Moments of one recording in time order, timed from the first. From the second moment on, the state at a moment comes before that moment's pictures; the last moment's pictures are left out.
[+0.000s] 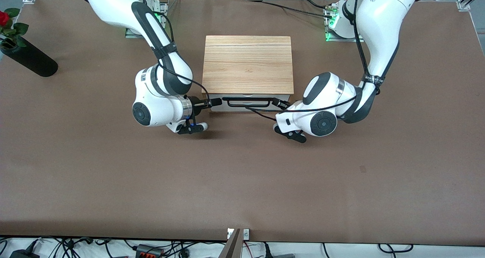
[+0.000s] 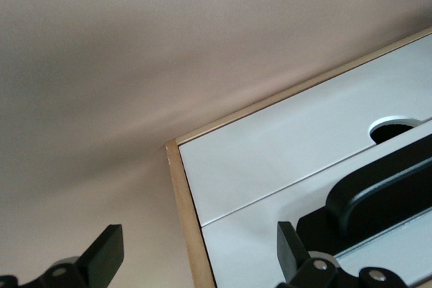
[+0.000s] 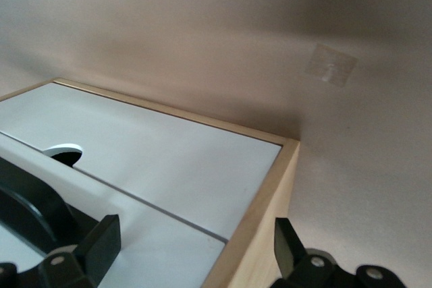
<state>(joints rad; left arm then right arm) -0.20 0.67 -0.33 -1.47 -0.16 1.72 -0.09 0.50 0.58 -0.05 -1.69 0.69 1.94 0.00</state>
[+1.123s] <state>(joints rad) 0.02 0.57 -0.32 -1.36 -0.16 1.71 -0.08 0.49 0.46 -0.21 -1.52 0.40 1.78 -0.01</state>
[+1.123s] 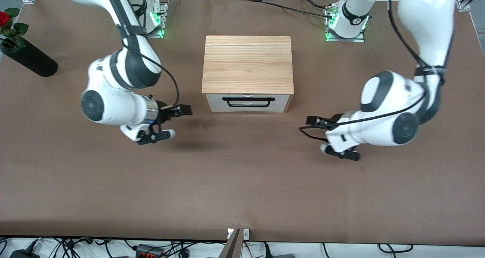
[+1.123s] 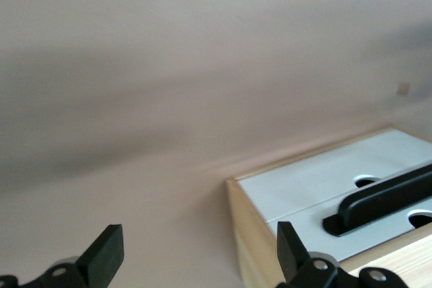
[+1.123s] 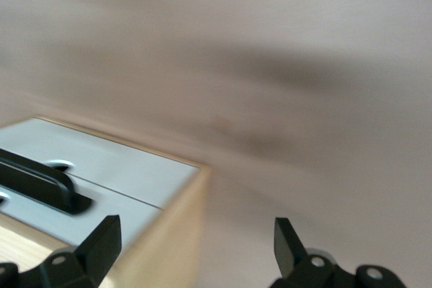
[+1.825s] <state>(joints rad) 0.17 0.32 -0.30 -1.35 -0.01 1.60 -0.09 0.48 0.24 -0.38 -1.39 -0.02 1.43 -0.11</state>
